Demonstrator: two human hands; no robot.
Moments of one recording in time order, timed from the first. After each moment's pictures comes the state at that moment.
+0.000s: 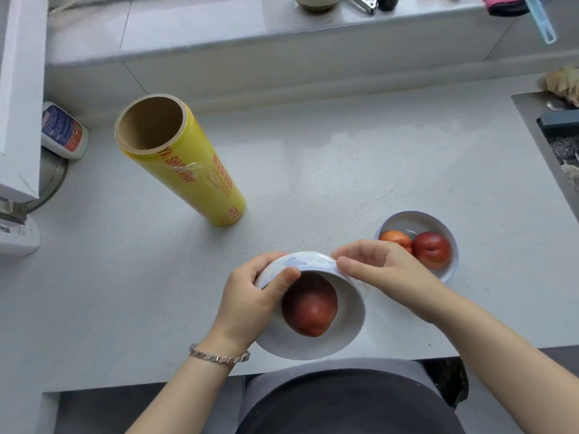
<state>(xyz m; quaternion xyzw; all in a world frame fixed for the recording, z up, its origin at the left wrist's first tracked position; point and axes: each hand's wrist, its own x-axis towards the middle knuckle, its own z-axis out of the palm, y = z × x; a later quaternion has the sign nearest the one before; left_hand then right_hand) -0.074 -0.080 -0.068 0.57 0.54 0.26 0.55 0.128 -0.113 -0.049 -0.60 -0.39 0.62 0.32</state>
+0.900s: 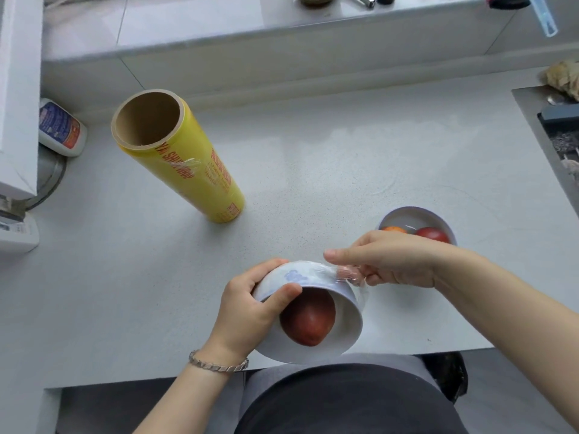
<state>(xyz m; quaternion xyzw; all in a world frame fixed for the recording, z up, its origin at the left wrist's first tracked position) -0.081 -0.093 -0.069 0.60 0.52 0.28 0.54 0.133 -0.082 -0.033 -0.58 -0.35 0.73 0.09</state>
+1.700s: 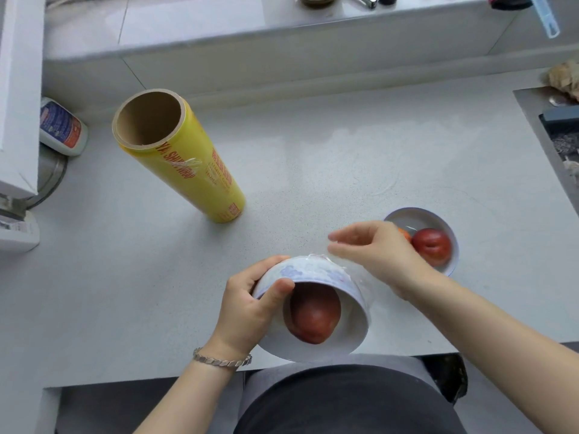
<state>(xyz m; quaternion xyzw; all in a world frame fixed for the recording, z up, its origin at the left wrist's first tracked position) -0.079 -0.091 -0.077 0.57 0.50 0.32 0.57 0.114 -0.091 -0.054 -0.69 -0.34 0.54 0.34</state>
